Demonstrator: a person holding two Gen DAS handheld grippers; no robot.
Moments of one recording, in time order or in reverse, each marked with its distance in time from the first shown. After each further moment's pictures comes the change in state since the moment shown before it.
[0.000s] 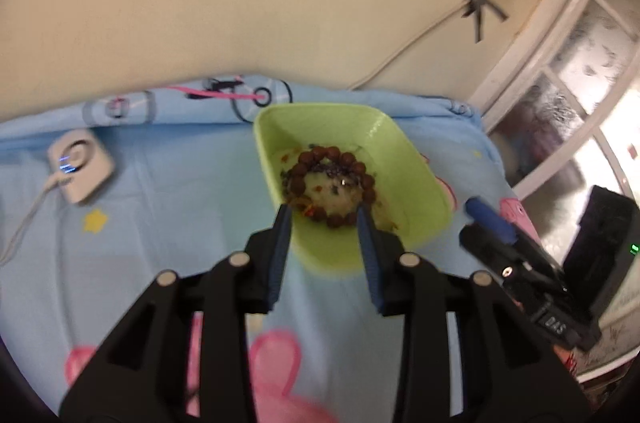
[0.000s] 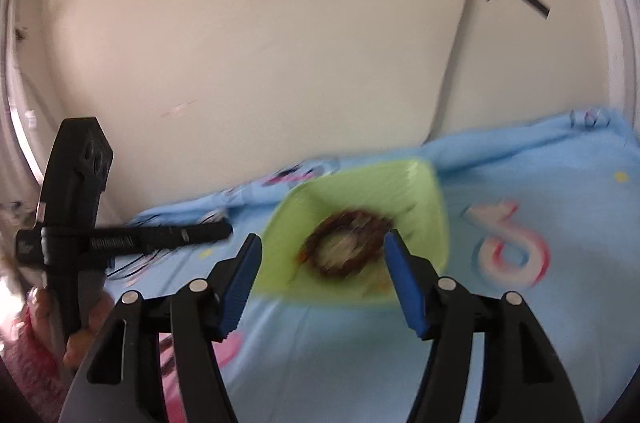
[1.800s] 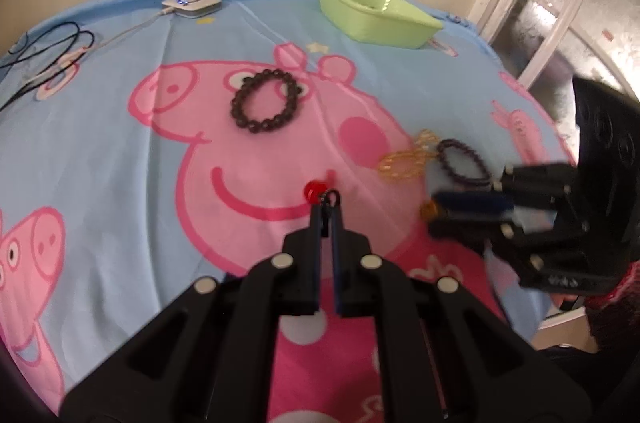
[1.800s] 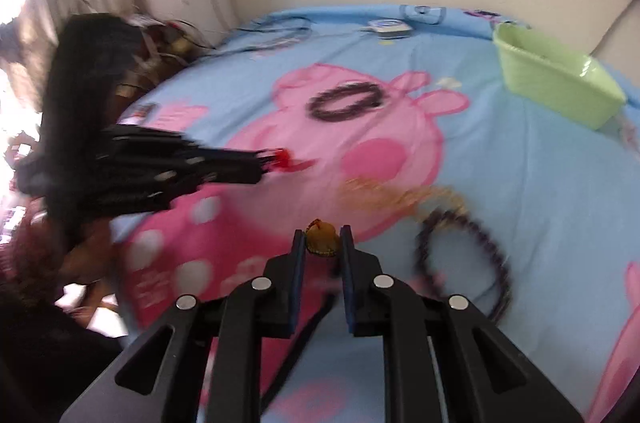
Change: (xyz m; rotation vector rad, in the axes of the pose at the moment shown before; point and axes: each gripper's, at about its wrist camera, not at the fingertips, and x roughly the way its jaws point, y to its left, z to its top) left arm -0.103 0.030 -0.225 0.047 0.053 0.079; right arm -0.031 0.147 -0.166 -0.358 0.425 0.236
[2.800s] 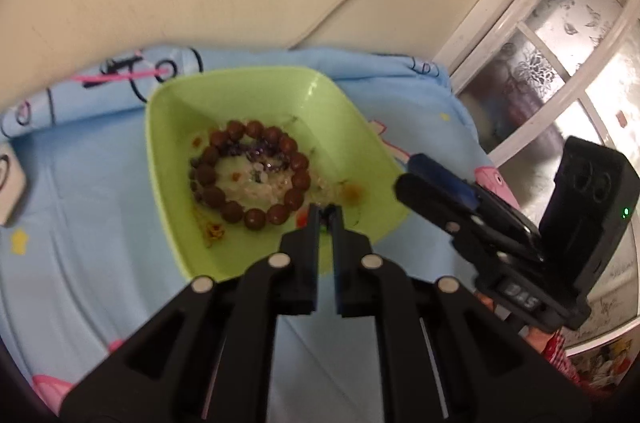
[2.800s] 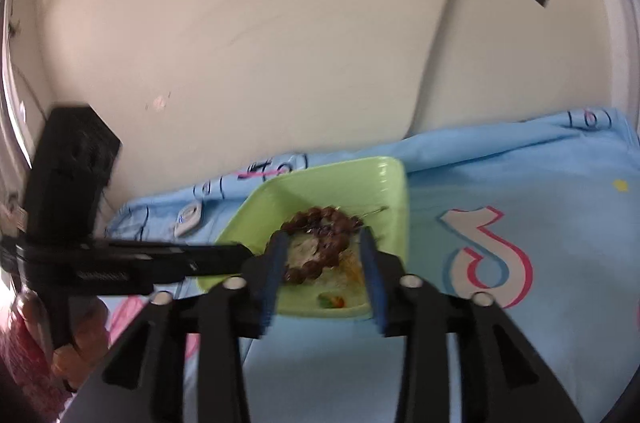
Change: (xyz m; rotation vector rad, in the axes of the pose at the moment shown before) left arm 0.167 -0.077 0.256 0.016 0.090 -0.208; right arm -0.062 -0.234 0.090 0.367 -0.430 -0.278
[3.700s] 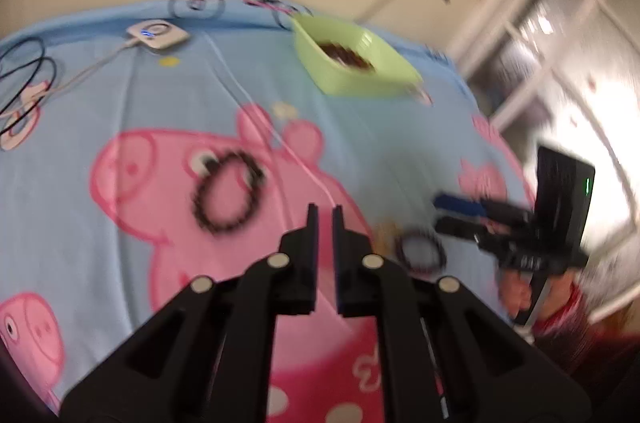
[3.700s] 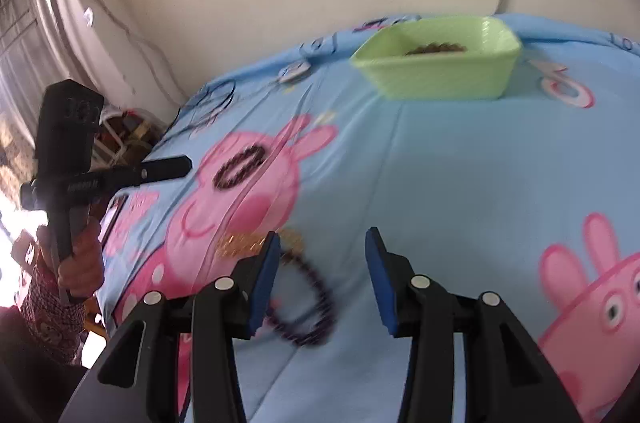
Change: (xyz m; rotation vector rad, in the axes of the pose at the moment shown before) left arm -0.150 0.033 -0.209 -0.034 -0.107 0.093; right arm -0.056 0.095 -0.124 -0.124 0.335 0.187
